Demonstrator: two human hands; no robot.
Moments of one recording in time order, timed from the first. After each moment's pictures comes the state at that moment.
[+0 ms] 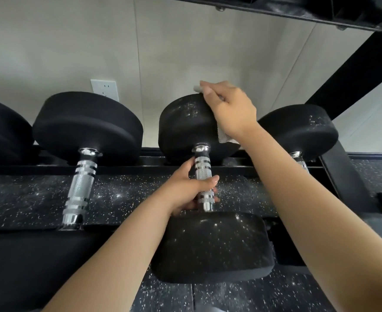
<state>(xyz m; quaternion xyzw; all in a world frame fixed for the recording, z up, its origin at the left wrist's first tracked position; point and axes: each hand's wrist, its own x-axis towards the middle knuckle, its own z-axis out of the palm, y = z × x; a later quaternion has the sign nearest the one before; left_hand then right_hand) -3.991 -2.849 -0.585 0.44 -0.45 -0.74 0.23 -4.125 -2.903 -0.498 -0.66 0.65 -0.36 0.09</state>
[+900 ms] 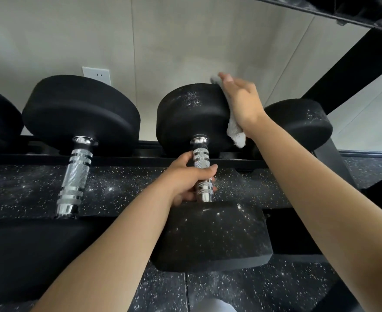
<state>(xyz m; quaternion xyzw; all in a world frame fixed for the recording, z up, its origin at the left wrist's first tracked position) -3.993 -2.849 -0.583 0.44 -0.42 -0.76 0.24 -4.150 -2.914 -0.509 -0.55 0.63 -0.48 0.27</state>
